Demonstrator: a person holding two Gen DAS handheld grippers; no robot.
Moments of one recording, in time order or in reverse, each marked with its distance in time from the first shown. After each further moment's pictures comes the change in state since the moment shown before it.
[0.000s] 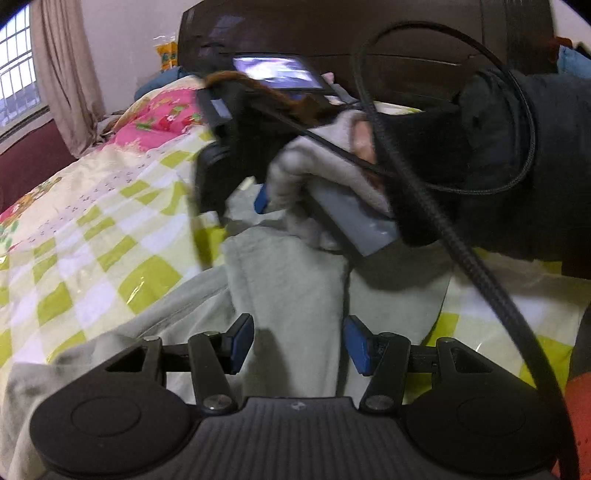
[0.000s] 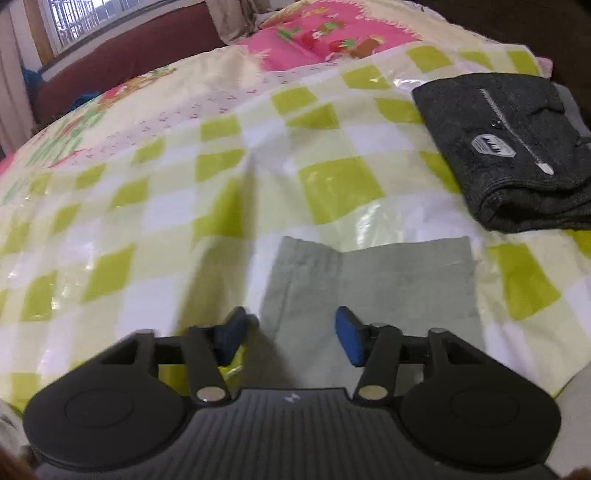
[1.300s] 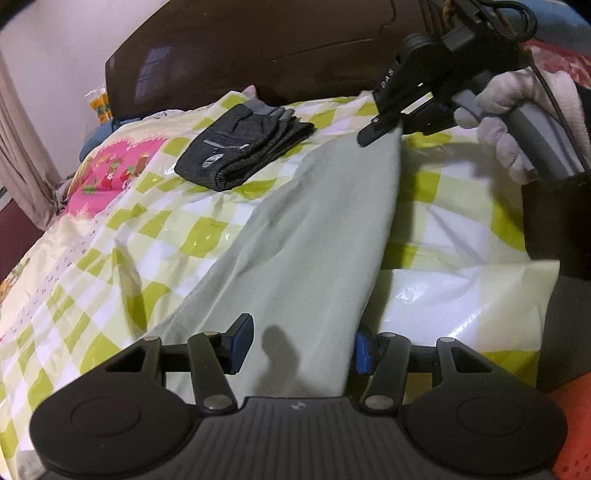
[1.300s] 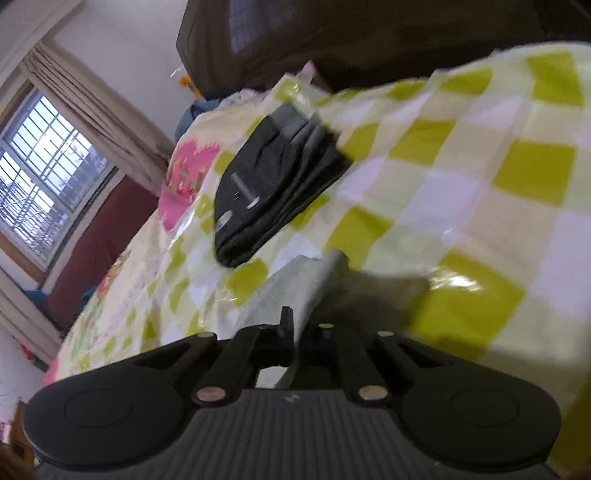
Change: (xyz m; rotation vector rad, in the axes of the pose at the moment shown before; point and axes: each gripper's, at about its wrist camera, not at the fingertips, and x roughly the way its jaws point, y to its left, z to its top) left arm 0.012 -0.077 0.017 0.284 -0.012 -0.033; right arm -0.160 -0.230 -0.114 0.564 -0.275 0.116
